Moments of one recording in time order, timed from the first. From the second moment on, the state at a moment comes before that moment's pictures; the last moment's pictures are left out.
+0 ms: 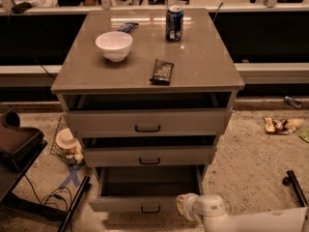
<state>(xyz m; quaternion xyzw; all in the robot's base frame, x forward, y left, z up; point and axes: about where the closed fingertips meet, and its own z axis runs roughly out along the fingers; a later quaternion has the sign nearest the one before) 0.473 -0.122 0.288 -0.66 0.69 -0.05 0.29</state>
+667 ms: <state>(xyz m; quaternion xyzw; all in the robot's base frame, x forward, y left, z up) 0.589 -0.073 0.241 -0.68 0.67 -0.06 0.28</state>
